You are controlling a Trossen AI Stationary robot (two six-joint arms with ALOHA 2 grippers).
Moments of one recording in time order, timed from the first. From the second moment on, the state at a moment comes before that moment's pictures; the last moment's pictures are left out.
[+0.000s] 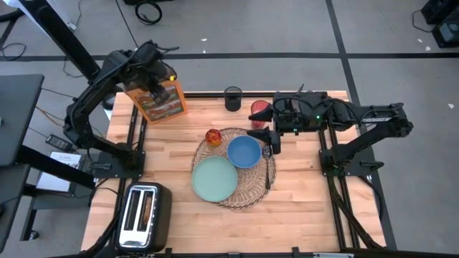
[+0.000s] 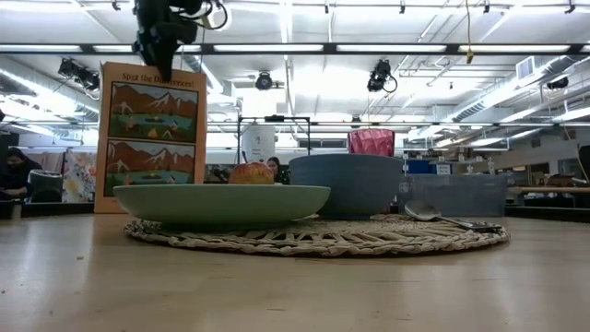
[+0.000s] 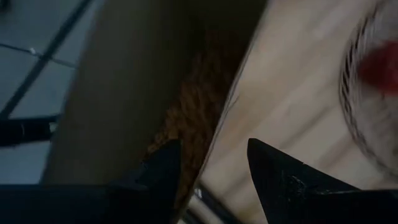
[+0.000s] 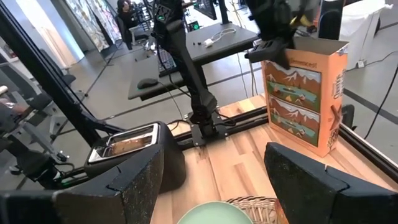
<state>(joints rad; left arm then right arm) 0.87 1.42 1.66 -1.45 -0.16 0.17 0.11 1.25 1.44 -0.40 0.18 0.33</state>
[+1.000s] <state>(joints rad) 0.91 1.51 1.66 -1.53 -0.18 0.58 0.08 1.25 1.44 -0.54 0.10 0.21</state>
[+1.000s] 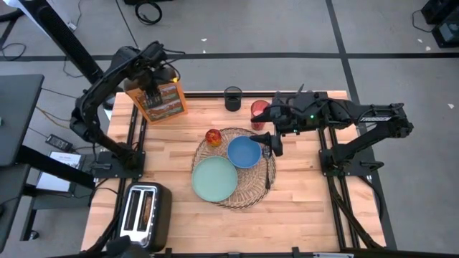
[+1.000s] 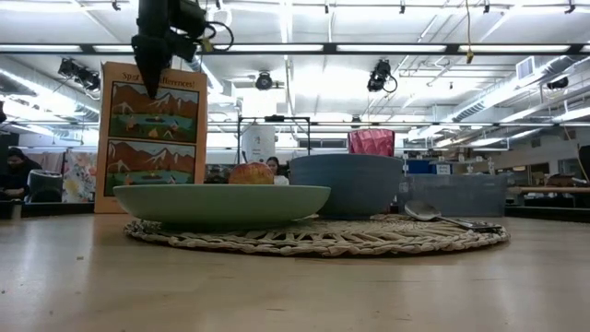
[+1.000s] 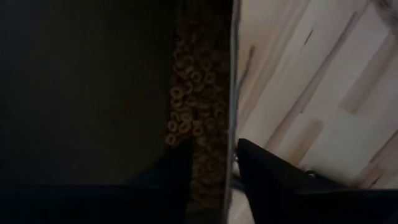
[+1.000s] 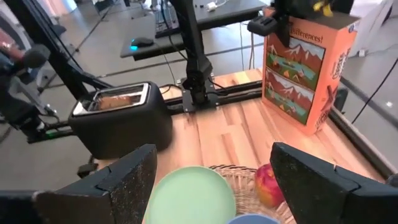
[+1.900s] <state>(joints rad) 0.70 1.40 1.91 -1.57 -0.21 0.50 -0.14 1.35 1.41 -0.41 0.12 -0.02</state>
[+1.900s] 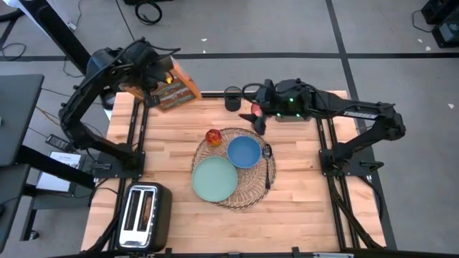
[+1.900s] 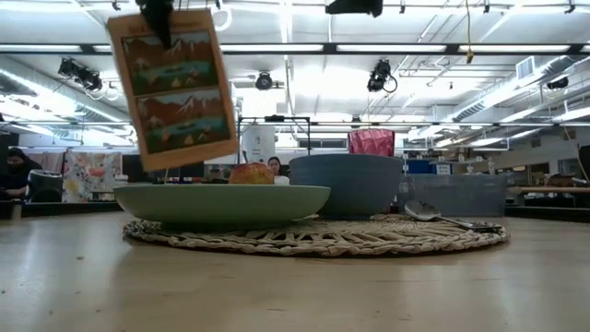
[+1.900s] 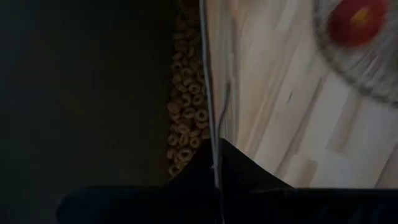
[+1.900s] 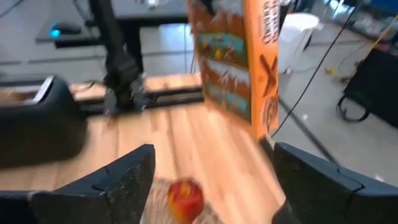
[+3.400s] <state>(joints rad) 0.24 1.34 2.04 -1.56 -0.21 0.29 -0.26 1.65 1.41 -0.12 -0.15 -0.08</state>
